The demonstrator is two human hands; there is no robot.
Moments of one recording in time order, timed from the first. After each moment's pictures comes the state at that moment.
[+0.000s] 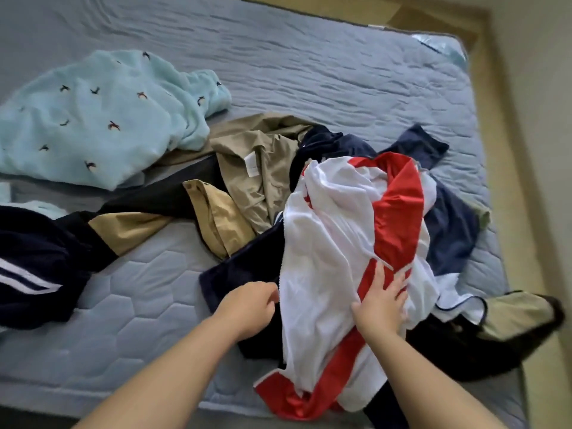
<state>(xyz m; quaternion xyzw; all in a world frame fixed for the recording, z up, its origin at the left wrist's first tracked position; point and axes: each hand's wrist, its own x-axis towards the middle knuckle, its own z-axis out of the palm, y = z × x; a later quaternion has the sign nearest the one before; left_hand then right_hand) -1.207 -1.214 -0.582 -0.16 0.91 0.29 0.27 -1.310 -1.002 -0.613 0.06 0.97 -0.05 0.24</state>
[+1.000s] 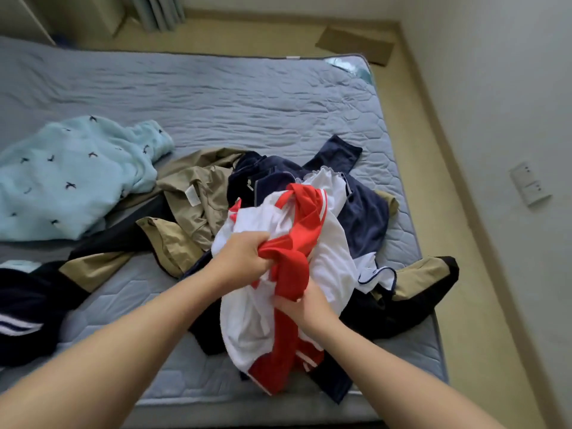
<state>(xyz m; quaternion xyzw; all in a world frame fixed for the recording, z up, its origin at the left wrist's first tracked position) -1.287 -1.120 -0.417 -0.07 0.90 0.42 0.08 -1.279 -0.950 -0.478 -0.07 0.79 -0.54 0.29</state>
